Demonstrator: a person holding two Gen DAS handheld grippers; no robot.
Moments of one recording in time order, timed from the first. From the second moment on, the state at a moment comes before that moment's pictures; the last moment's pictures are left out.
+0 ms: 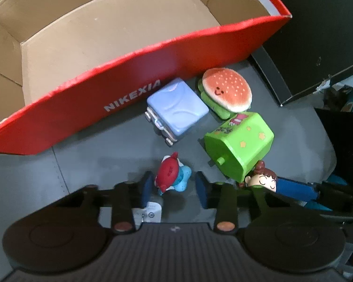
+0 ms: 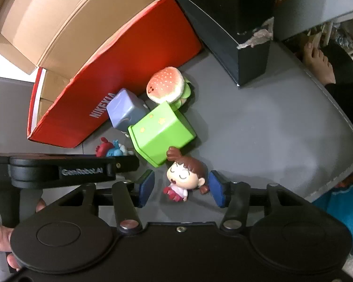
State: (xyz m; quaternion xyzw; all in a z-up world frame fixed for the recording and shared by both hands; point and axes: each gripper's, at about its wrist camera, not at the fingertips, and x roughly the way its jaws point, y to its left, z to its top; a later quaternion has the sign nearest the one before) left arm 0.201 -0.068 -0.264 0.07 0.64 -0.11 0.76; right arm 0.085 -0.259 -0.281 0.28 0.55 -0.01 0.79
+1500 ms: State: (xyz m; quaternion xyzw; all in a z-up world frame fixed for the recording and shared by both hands) left arm 0.150 -0.047 -0.163 0.05 0.54 -0.09 0.84; right arm 0.078 -0.255 -0.209 0.28 0.49 0.07 0.82
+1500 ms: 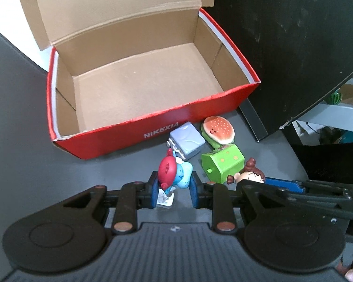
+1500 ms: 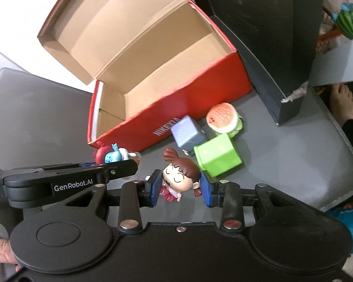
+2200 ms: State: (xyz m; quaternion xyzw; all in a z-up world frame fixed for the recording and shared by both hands) left arm 0.144 -0.039 -0.117 0.14 0.46 -0.14 0.87; right arm 0.103 -0.259 -0.171 0.28 0.44 0.10 0.85
